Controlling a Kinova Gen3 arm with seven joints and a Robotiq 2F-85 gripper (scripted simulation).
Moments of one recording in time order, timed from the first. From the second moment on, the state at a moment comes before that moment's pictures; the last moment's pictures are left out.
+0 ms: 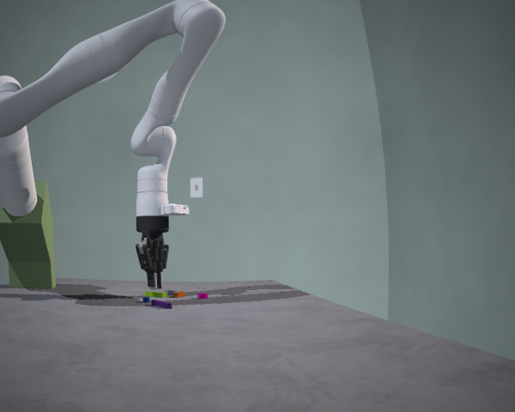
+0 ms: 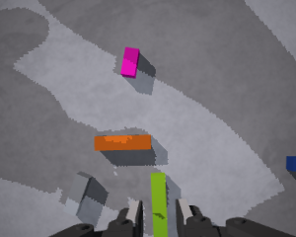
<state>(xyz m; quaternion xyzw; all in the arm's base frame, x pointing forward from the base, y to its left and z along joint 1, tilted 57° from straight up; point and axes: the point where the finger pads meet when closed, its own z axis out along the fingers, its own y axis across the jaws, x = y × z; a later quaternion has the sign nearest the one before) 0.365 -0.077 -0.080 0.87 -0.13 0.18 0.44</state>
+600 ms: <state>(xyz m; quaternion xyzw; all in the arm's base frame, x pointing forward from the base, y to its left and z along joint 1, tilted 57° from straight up) 0.366 -0.079 -0.081 0.87 -0.13 0.18 0.44</state>
